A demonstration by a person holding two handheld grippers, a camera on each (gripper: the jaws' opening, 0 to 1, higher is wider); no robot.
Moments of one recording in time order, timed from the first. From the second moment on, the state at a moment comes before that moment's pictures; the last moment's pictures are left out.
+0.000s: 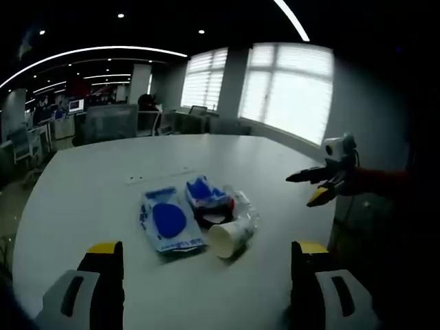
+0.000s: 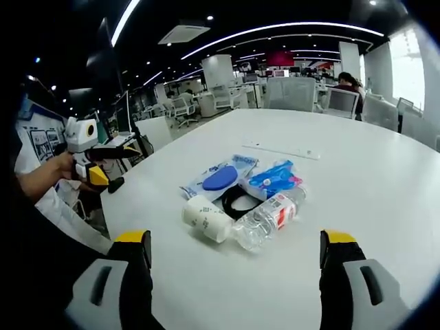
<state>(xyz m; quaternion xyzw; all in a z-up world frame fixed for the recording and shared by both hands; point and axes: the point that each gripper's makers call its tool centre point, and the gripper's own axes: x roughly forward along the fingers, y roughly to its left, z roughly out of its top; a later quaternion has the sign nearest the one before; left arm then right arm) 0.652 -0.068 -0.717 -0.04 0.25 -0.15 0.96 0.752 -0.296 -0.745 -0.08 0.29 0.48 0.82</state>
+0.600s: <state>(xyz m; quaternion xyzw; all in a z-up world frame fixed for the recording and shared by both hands) 0.652 -0.065 -0.722 -0.04 0.25 -0.15 0.96 0.753 -0.297 -0.744 -0.08 0.29 0.49 0.82</state>
